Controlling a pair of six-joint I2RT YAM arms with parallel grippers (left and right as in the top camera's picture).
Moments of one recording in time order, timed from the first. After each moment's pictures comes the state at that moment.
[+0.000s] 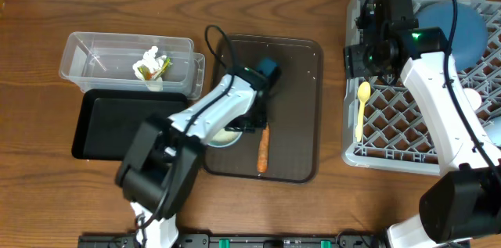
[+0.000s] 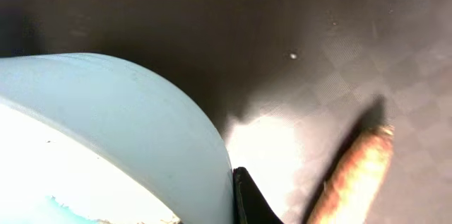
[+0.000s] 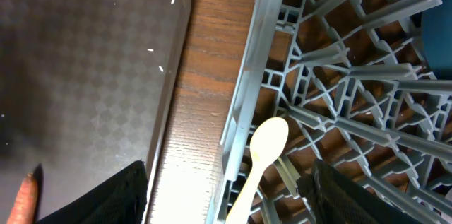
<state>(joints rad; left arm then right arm) -0.58 1.93 1.35 -1.02 -0.05 -0.57 0.14 1.71 1.52 -0.98 -0.01 0.04</state>
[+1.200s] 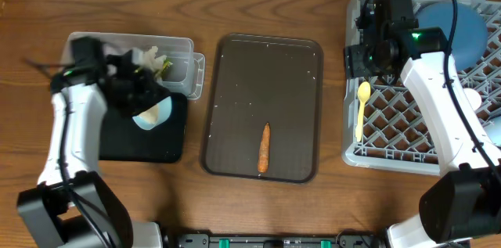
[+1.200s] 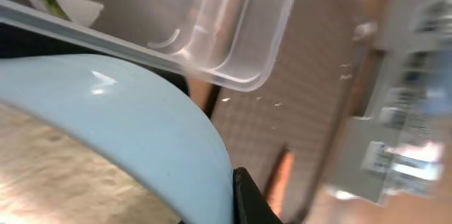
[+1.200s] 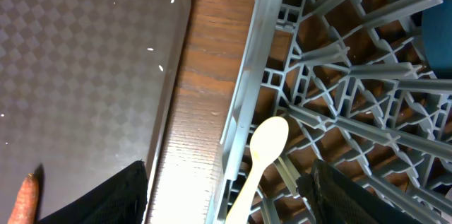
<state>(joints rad) 0.32 1.59 1.17 -0.91 0.70 -0.14 0.14 1.71 1.52 -0.98 -0.01 0.04</state>
